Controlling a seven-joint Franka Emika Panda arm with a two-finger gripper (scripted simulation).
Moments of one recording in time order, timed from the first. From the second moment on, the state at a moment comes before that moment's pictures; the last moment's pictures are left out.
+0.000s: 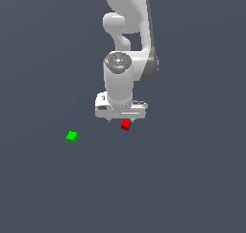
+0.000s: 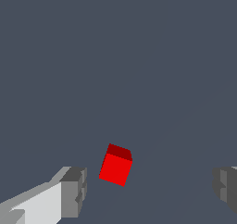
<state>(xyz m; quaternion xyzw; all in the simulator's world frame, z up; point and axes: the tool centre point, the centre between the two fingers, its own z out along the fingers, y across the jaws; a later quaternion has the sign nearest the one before) -0.006 -0.010 0.146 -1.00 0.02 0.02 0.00</state>
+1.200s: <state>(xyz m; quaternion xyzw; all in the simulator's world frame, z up) -0.049 0.009 0.088 -0.99 0.15 0.00 0.00</state>
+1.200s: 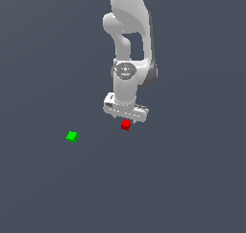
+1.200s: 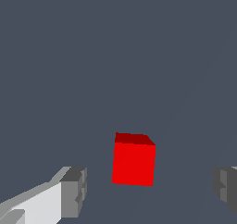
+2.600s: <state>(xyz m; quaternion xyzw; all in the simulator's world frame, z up) -0.059 0.017 0.026 -0.98 0.18 0.00 0.00</state>
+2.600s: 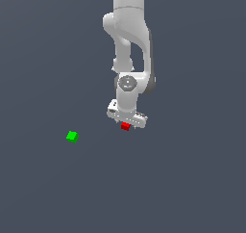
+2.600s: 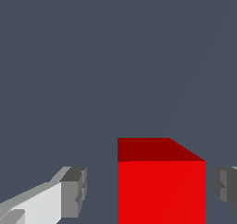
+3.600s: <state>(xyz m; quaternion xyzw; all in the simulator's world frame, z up) -0.059 0.017 0.026 -0.98 0.18 0.00 0.00</state>
